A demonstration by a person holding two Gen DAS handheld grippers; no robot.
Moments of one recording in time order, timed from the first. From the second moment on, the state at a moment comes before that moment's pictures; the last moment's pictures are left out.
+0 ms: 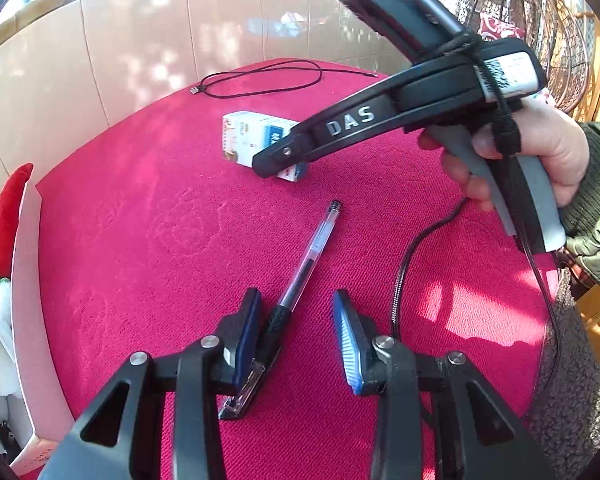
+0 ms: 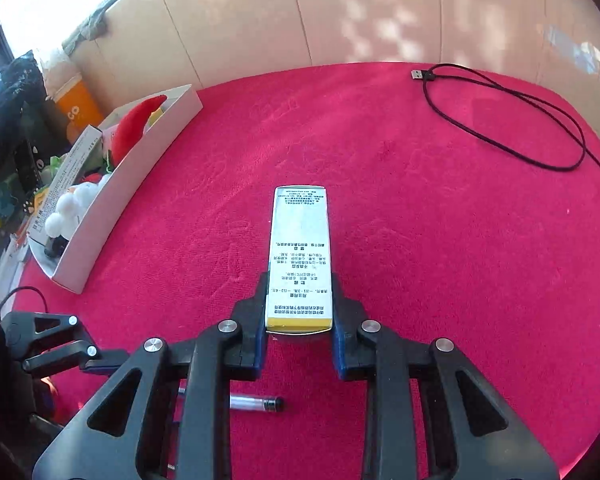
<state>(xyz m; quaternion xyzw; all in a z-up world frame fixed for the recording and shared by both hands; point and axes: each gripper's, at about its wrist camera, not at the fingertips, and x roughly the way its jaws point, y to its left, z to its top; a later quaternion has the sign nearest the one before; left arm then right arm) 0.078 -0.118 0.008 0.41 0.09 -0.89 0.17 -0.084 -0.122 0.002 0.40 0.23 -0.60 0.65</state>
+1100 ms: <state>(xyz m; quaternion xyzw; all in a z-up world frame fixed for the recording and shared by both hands) 0.077 -0.116 0.005 0.40 0.11 -0.88 0.22 -0.092 -0.038 -0.006 0.40 0.18 -0.69 0.58</state>
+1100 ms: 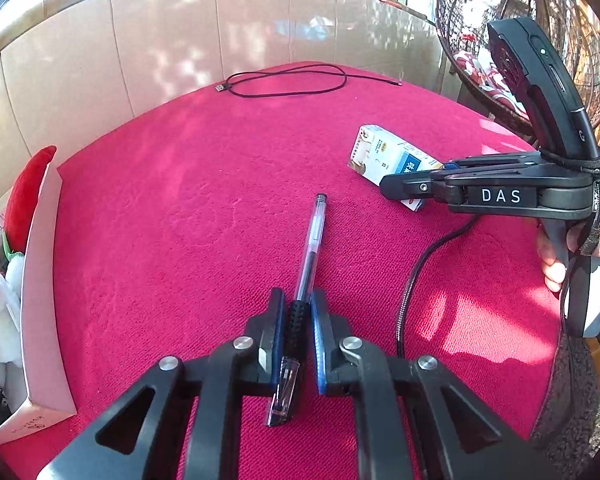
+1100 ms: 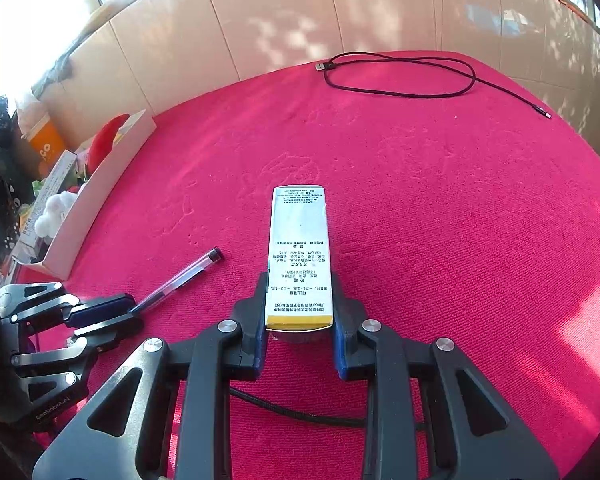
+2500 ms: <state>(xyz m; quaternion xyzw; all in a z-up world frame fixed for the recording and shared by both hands) 0.085 -0.123 0.011 0.38 0.09 -0.88 0.26 -0.089 -0.038 -0.007 0.39 0.18 -0.69 0.58</state>
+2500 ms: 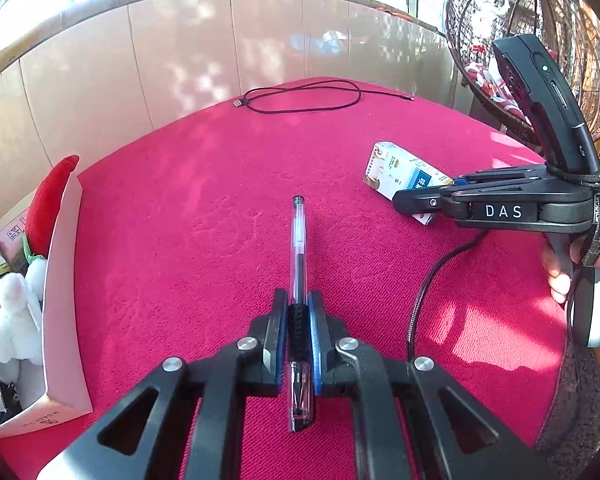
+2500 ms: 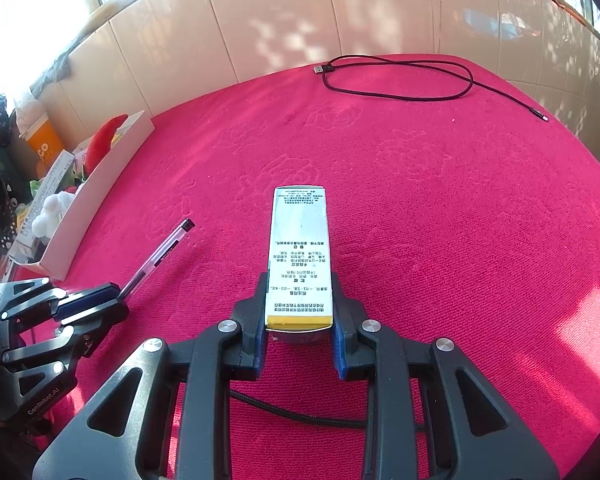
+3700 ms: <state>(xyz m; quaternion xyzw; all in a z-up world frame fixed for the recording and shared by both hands) 0.134 -0.111 0.060 0.27 0.08 -0.89 0.35 -0.054 0.001 0.064 0.24 0.12 -0.76 0.59</state>
